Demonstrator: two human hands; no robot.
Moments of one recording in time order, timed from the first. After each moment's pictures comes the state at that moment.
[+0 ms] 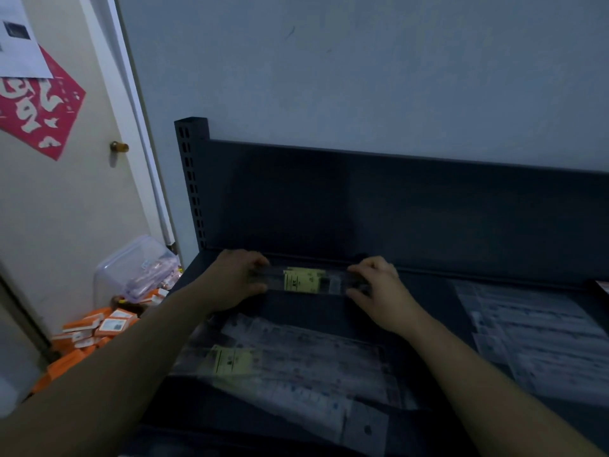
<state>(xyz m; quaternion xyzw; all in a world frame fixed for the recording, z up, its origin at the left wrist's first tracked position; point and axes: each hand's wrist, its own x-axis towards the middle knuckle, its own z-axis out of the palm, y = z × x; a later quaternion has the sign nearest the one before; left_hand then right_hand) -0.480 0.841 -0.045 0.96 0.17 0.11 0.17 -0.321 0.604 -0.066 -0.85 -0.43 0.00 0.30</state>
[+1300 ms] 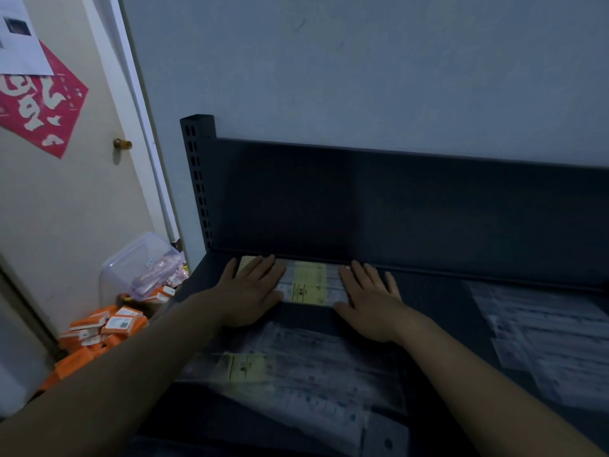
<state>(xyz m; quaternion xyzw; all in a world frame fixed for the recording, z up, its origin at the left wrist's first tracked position) -0.473 0.845 -0.066 0.98 0.14 -0.11 0.01 -0.338 0.631 -0.068 -0.90 -0.43 0.11 -0.02</state>
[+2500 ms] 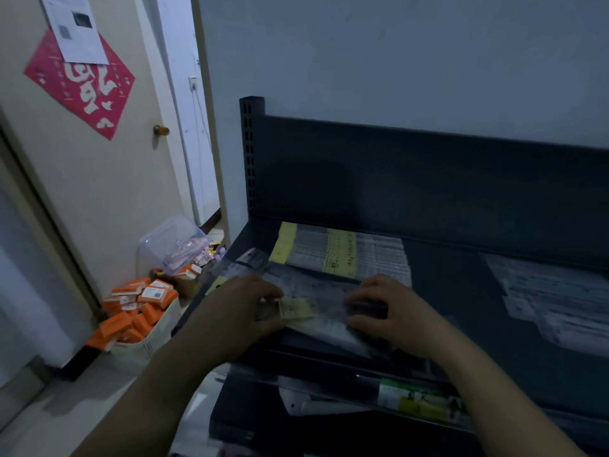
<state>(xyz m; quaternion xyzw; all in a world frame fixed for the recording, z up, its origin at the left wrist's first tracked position) -0.635 0.769 -0.047 0.96 0.19 0.10 0.18 -0.450 0.579 -0.049 -0.82 -0.50 0.12 0.23</state>
